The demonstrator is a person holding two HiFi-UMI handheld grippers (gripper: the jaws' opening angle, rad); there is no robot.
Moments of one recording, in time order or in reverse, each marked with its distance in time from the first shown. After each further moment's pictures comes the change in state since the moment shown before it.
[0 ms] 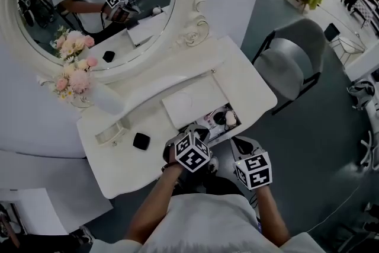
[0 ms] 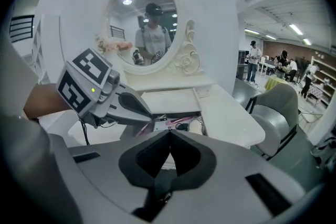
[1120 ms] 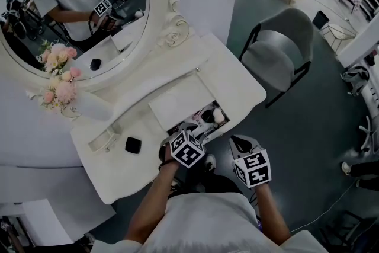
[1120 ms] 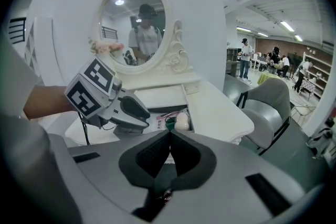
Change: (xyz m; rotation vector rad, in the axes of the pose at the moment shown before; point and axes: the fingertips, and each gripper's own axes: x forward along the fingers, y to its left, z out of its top) left arm 0.032 -0.011 -0.005 0.000 0.070 -0.030; right arm -0.019 -0.030 -0.021 0.055 0.009 -0.052
